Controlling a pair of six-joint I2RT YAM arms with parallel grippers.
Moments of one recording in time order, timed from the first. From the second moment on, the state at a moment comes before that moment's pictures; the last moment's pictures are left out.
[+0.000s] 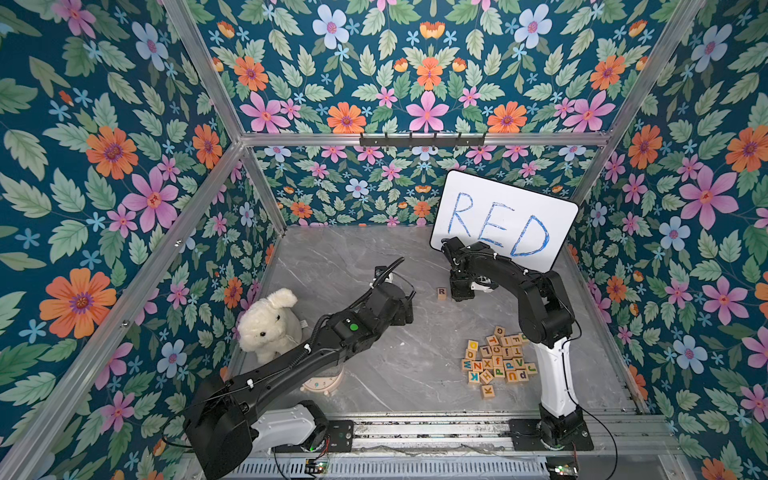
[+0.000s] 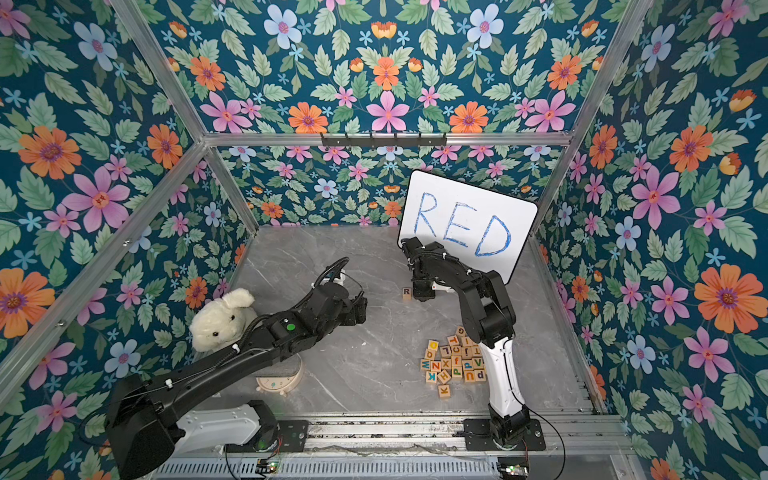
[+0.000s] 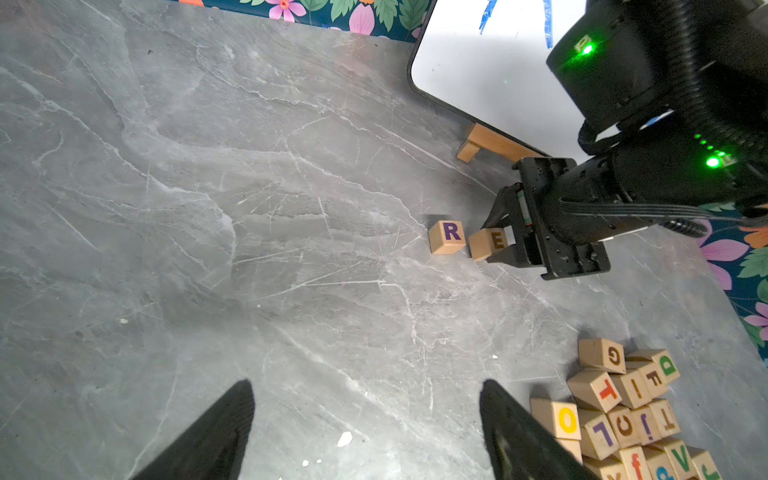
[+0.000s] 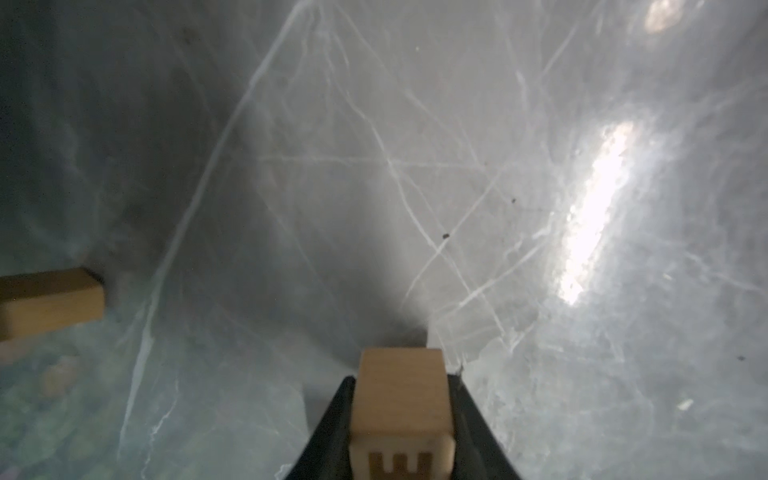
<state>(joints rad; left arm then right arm) -0.86 1.21 0.91 -0.40 -0.35 -0.62 0.46 2.18 1.76 -1.01 0.06 2.01</state>
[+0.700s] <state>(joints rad) -0.86 1.22 0.89 -0.39 -0.34 -0.63 0.47 2.23 1.77 -0.96 0.08 2.03</state>
